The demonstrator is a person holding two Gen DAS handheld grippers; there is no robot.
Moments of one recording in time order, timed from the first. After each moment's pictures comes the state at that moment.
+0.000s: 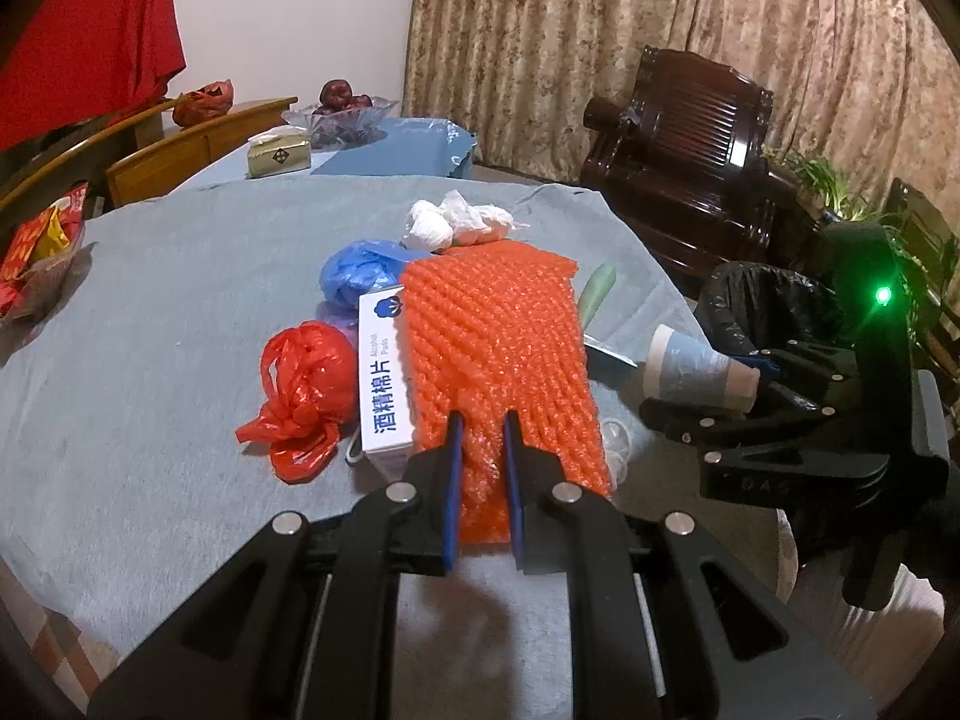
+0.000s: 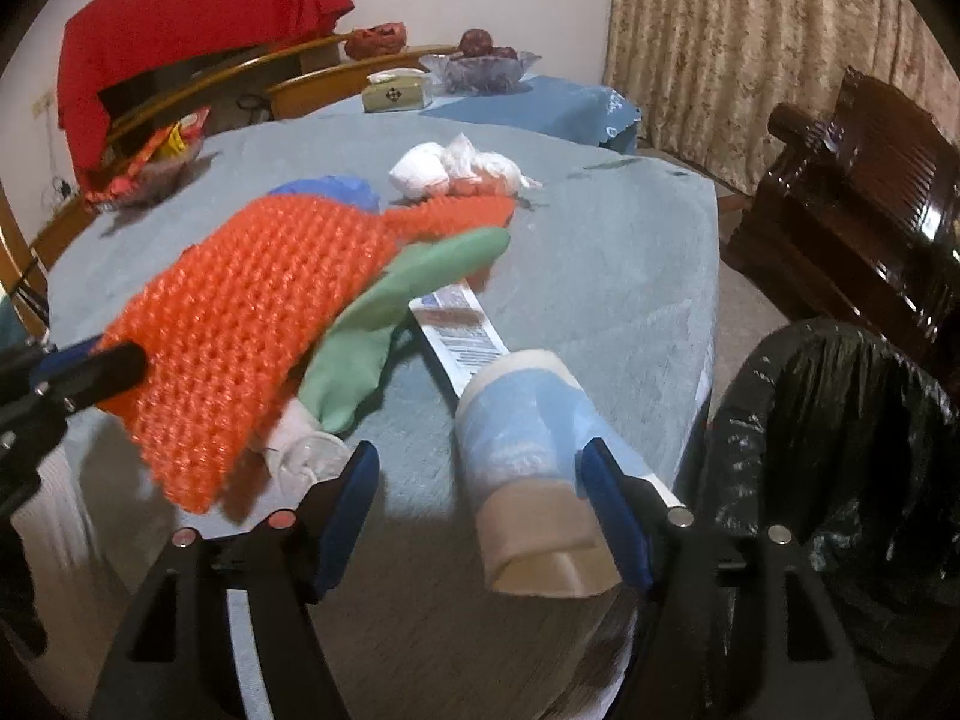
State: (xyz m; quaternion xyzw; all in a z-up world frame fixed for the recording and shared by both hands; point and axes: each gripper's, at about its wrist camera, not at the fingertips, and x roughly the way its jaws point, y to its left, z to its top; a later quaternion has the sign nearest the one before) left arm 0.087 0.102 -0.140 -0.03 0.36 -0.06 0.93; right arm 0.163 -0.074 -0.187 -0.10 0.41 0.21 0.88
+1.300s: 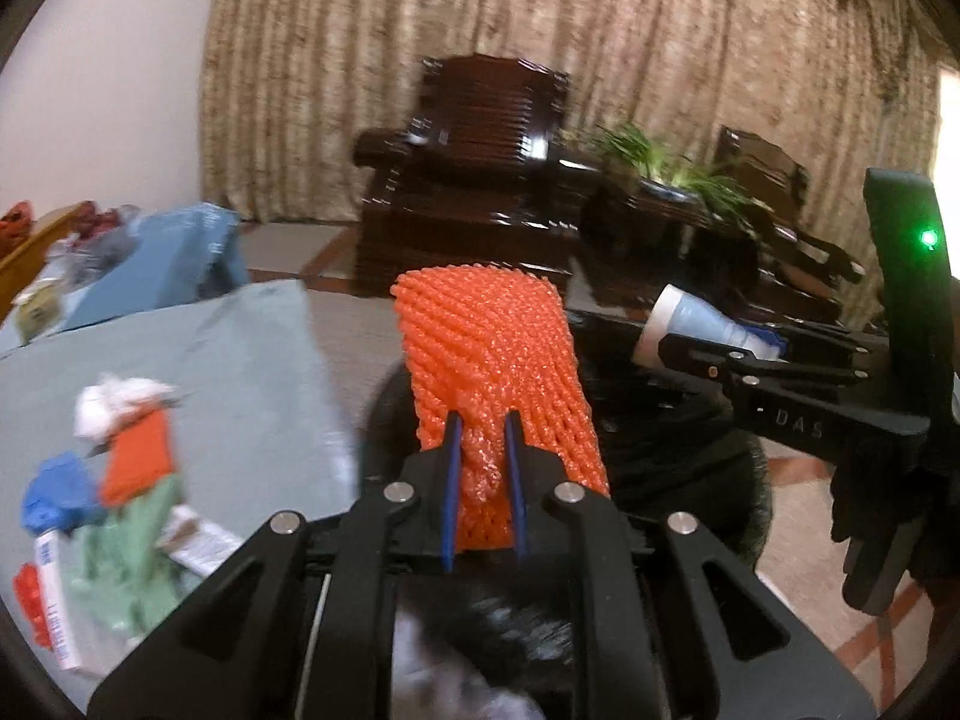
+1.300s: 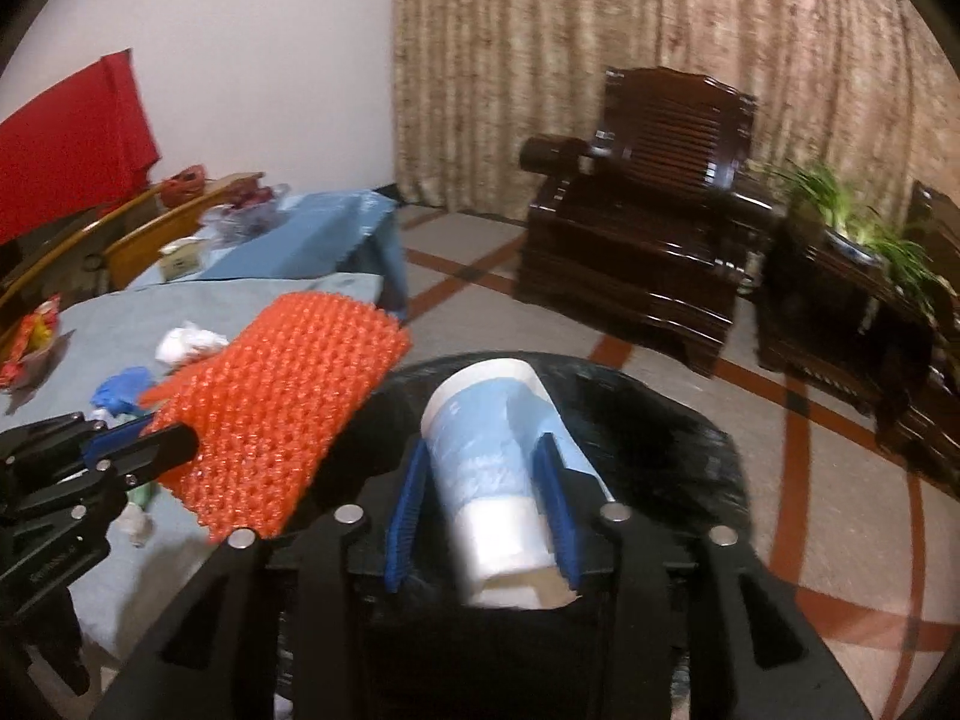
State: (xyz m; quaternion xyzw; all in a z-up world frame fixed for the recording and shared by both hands) left arm 0.143 -0.137 -0.090 0.03 0.31 -0.28 0.91; right arm 0.126 -0.324 -0.093 0.02 0.33 -0.01 0.94
